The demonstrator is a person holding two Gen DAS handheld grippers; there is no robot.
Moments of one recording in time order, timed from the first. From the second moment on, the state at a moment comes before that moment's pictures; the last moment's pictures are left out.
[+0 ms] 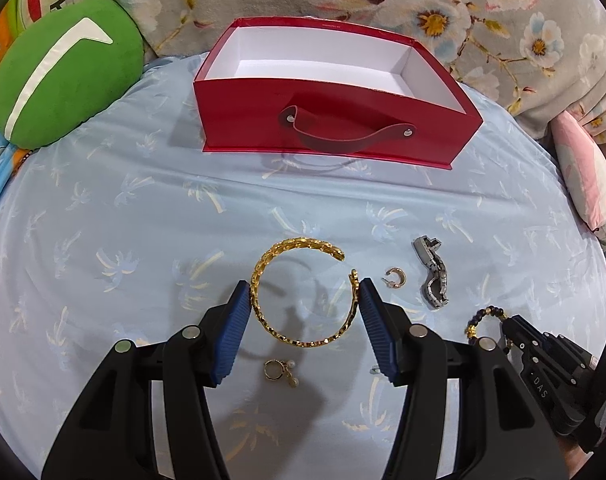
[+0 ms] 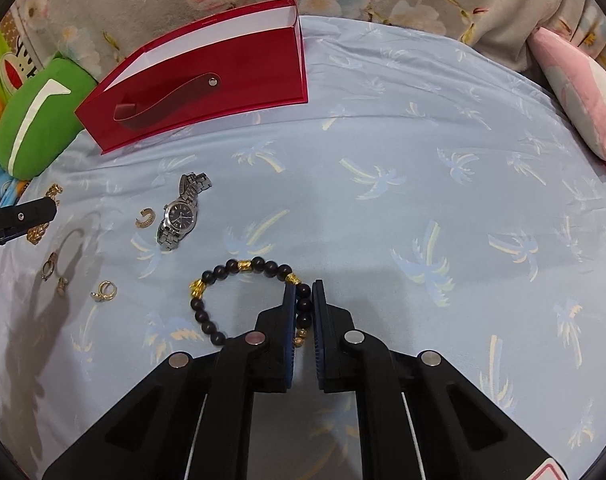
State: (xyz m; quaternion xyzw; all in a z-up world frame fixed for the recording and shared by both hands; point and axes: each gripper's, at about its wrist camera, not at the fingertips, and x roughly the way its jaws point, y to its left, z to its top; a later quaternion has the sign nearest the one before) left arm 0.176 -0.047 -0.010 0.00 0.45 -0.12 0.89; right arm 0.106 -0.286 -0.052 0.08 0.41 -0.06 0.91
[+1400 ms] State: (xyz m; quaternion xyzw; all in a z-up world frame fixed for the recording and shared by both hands) left arm 0.280 -0.066 0.127 0.02 0.32 -0.14 0.94; right arm 0.238 -0.244 0.172 0.03 0.22 0.04 0.97
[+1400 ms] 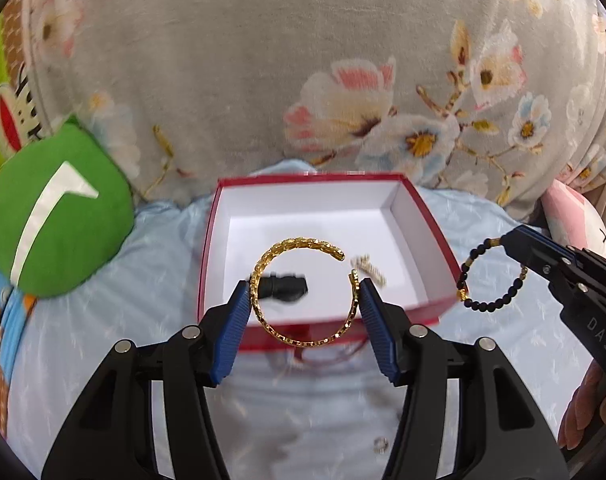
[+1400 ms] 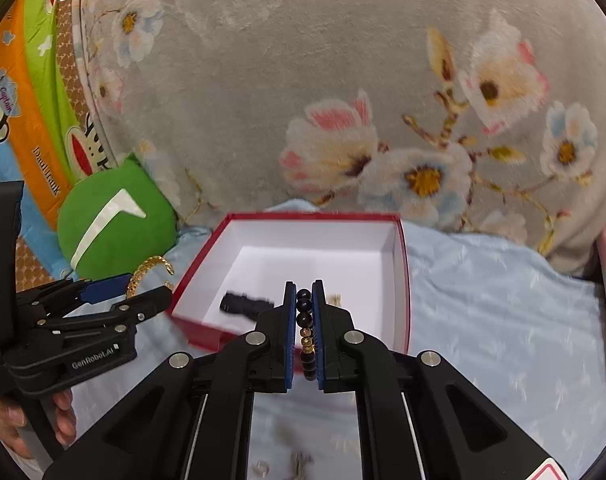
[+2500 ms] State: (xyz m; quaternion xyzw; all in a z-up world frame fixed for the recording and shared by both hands) left arm 0.531 -0.118 0.018 0.04 0.45 -0.11 0.88; right arm 0.524 -0.300 0.099 0.04 0.37 -0.01 0.93
